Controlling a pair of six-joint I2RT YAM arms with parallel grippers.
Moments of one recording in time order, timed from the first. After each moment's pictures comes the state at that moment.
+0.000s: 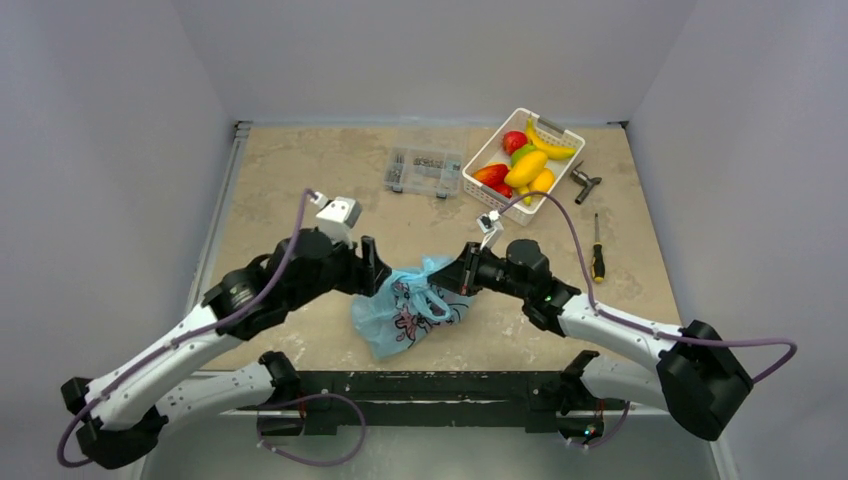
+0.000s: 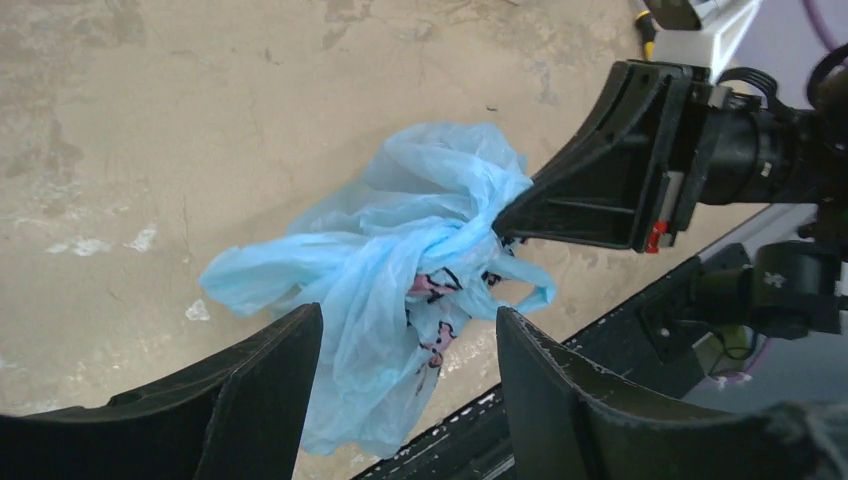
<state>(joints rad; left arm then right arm) -0.91 0.74 0.94 -0.69 -0.20 -0.53 0.73 1.12 0.46 0.44 -0.36 0.87</state>
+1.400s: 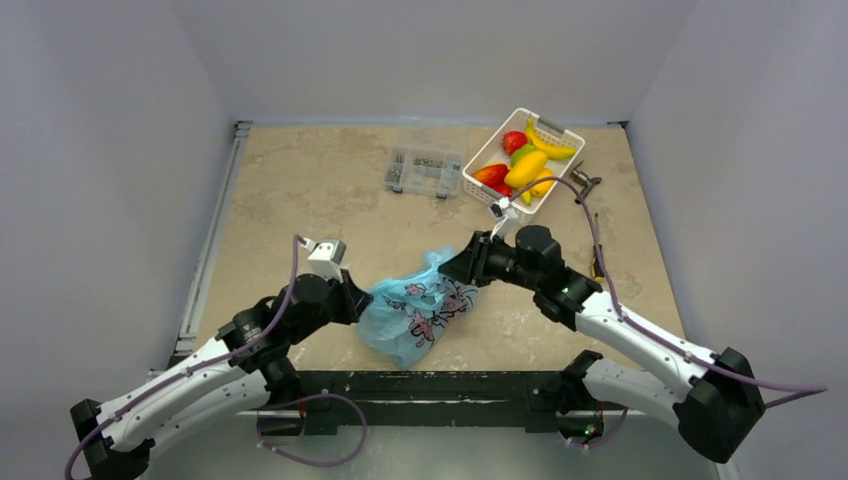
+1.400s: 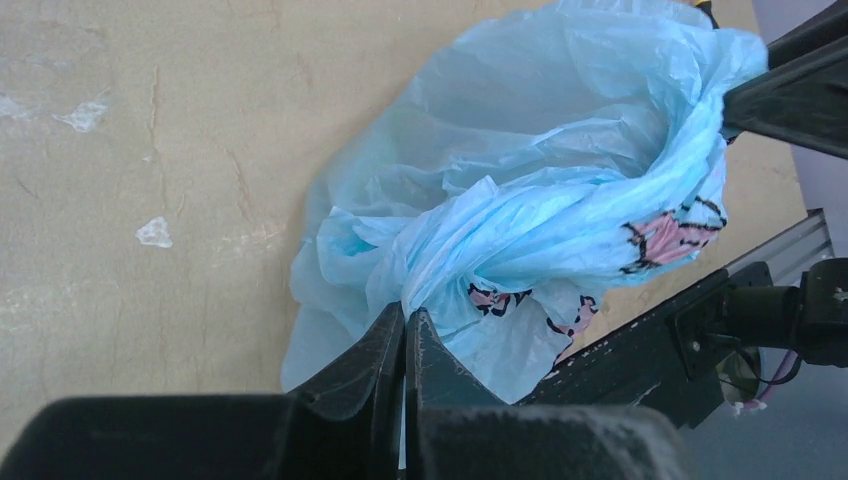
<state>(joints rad) -0.91 0.56 0.52 -0.50 -0.25 -0.71 0.66 1.02 0.56 0.12 -0.34 0.80</state>
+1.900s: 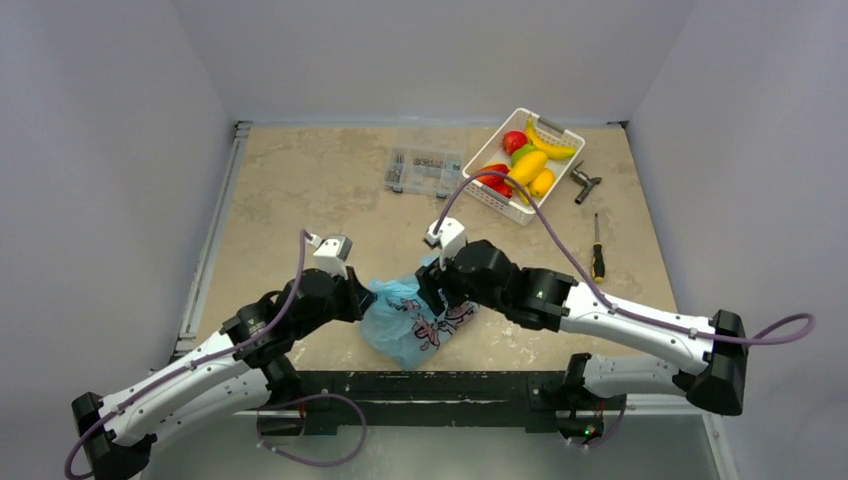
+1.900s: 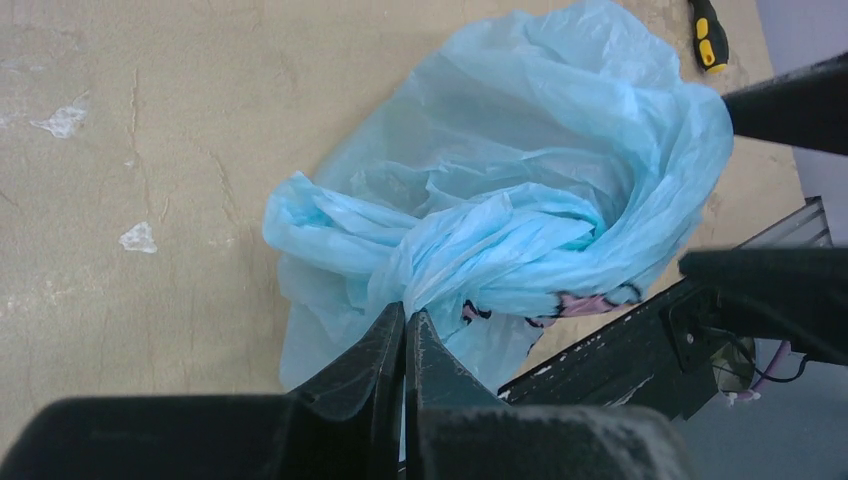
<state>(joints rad) -0.91 0.62 0.56 -0.49 -0.21 -0.71 1.06 1.12 0.94 -0.38 0.20 0.30</state>
